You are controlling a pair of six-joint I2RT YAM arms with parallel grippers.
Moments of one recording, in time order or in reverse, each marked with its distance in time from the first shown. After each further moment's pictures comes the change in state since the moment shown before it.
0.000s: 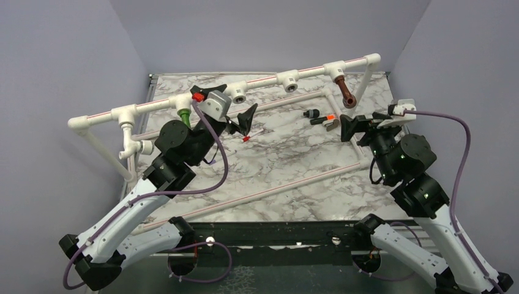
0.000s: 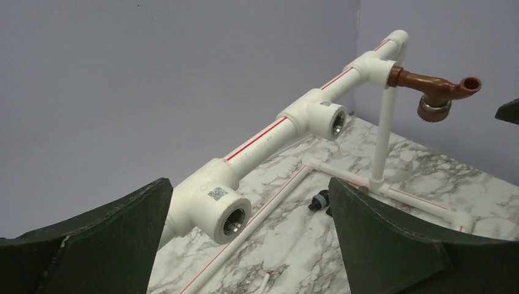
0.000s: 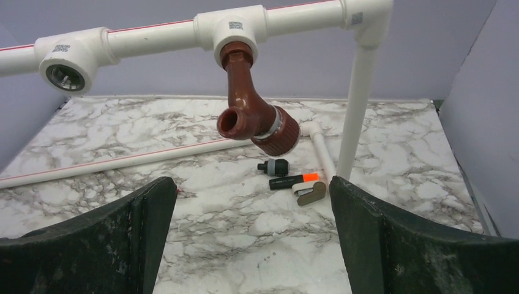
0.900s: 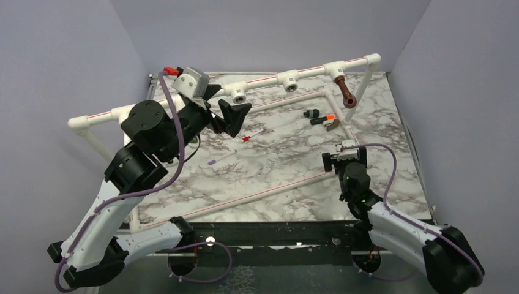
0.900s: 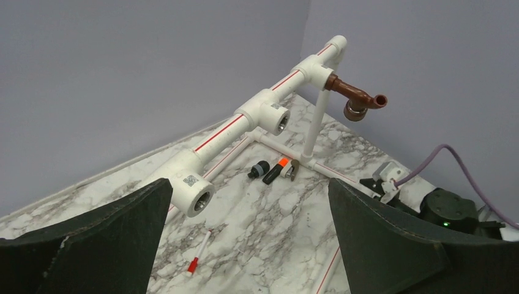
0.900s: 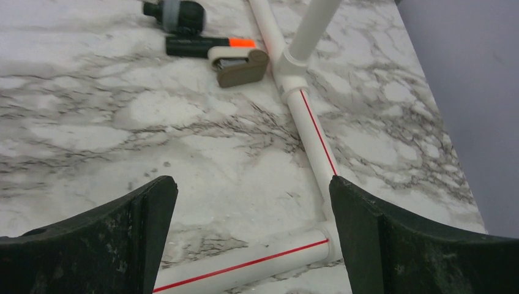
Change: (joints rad) left arm 0.000 0.071 0.480 -0.579 0.089 -0.262; right arm -0.037 0.095 -0.882 0.781 0.131 -0.254
